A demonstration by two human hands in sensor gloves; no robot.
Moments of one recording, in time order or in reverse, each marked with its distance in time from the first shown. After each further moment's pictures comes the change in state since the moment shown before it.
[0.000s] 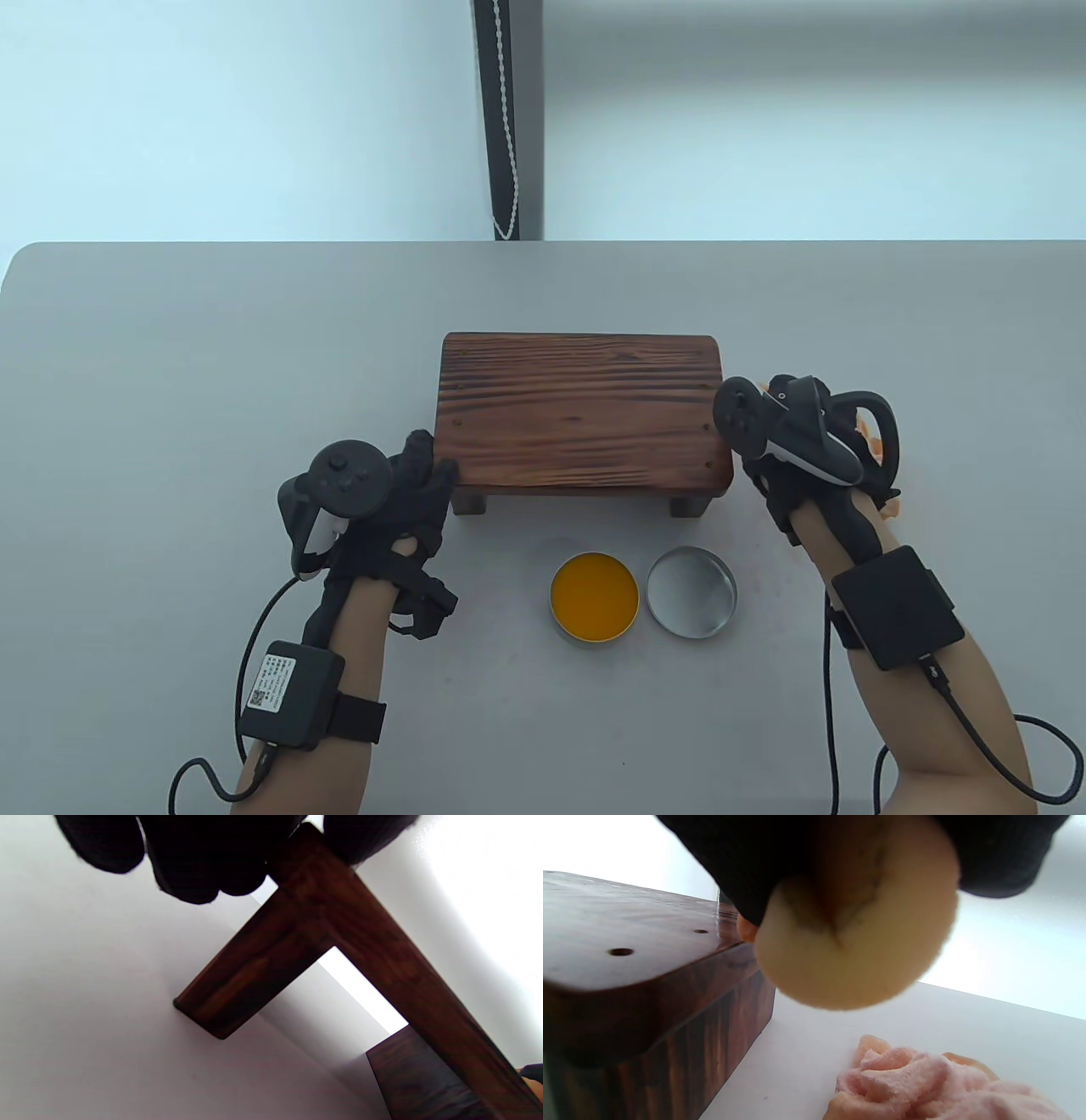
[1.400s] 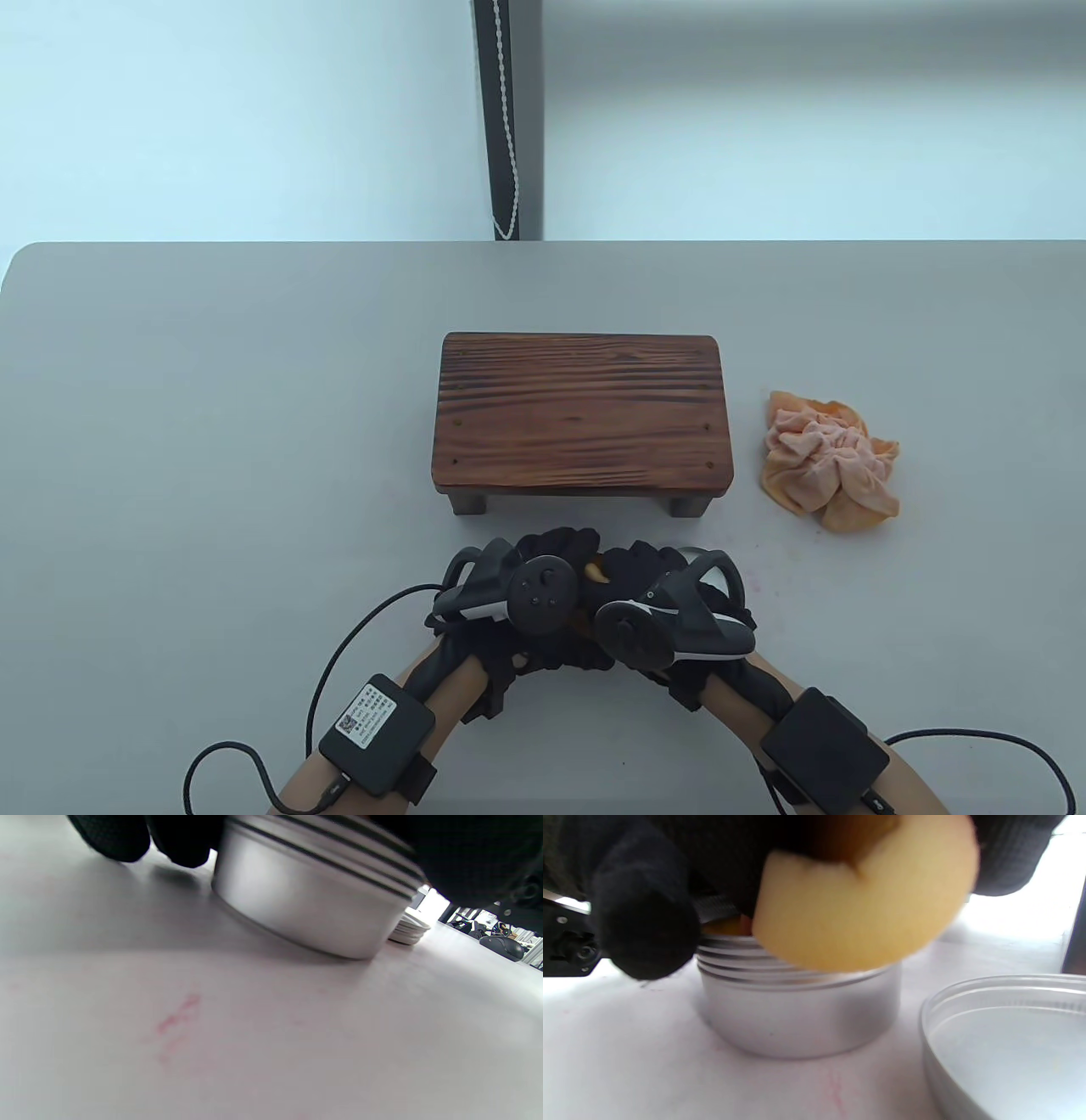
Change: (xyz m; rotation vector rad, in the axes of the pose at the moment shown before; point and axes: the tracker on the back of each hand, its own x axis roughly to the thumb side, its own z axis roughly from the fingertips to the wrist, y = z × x) left_hand 0.067 -0.142 0.043 -0.456 -0.582 -0.535; right_hand 0.135 0.065 0.112 -0.014 -0.583 -0.221
